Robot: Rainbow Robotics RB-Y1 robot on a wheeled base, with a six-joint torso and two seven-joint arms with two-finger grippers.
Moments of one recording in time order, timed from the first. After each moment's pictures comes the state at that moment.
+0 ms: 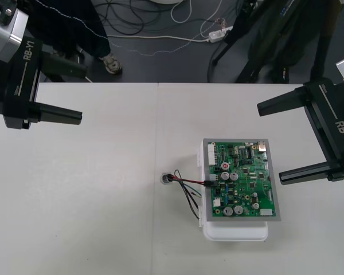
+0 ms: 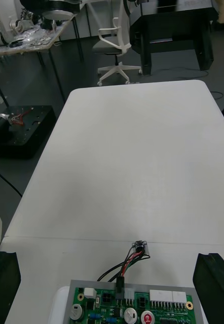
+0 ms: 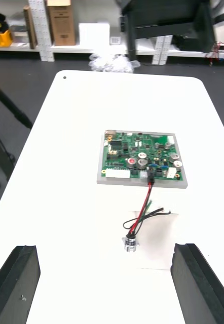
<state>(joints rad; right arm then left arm) -0.33 -0.80 -0.22 -2.17 1.14 -1.57 -0.71 -0.38 1.24 -0.03 -2.03 -0.97 -1.12 0.49</state>
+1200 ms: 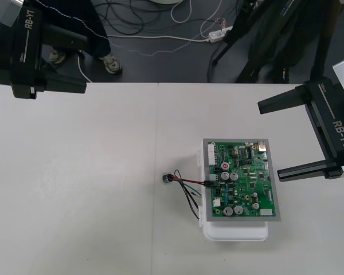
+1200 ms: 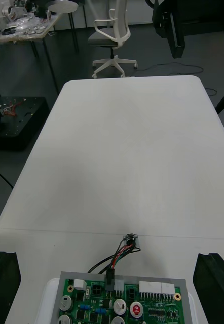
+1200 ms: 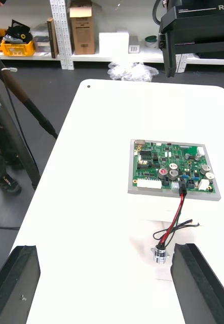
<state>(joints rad) -0.33 -0.80 -0.23 -2.17 1.18 -1.57 -0.69 -0.51 1.18 -0.07 -1.92 -1.02 -1.12 0.51</state>
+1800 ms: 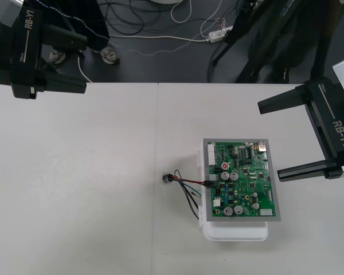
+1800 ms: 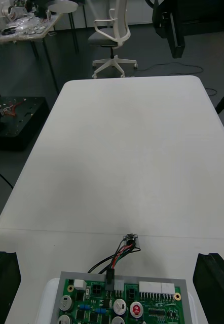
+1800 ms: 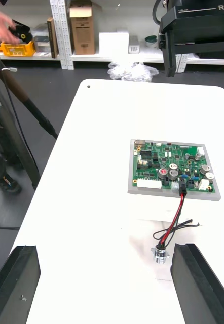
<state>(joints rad) -0.33 -0.80 -0.23 -2.17 1.18 -1.57 -0.69 -0.51 1.18 -0.07 -1.92 -1.02 -1.12 0.51</state>
